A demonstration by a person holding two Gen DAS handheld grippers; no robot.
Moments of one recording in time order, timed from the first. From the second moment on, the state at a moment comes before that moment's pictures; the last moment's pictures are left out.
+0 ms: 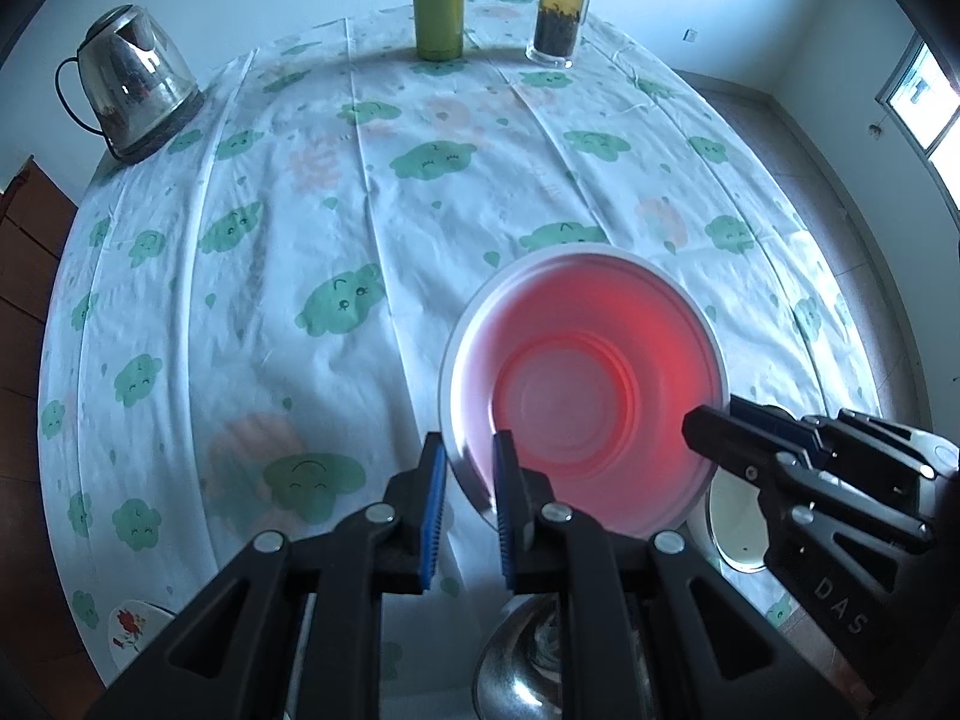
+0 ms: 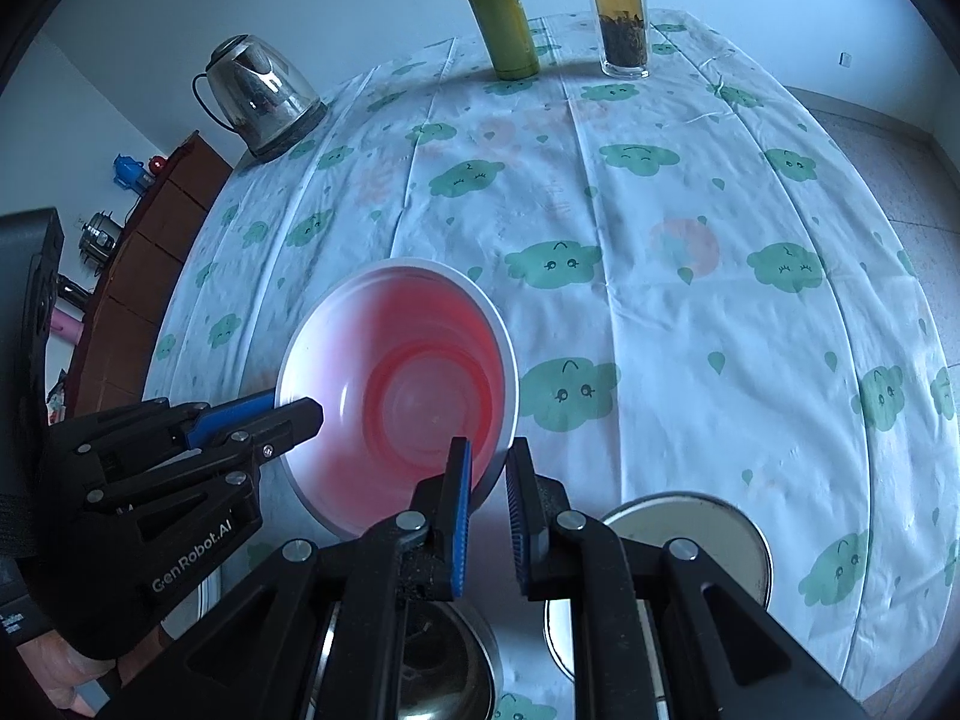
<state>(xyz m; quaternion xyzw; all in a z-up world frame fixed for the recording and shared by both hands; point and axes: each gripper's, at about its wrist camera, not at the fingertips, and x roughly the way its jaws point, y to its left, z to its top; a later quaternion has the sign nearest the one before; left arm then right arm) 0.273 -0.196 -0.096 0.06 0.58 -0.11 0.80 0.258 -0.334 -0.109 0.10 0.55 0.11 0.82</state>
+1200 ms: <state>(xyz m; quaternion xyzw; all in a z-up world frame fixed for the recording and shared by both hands) 0.218 -0.188 -0.069 0.06 0.58 -0.13 0.80 0.200 -0.328 -0.087 0.10 0.55 0.11 0.82</state>
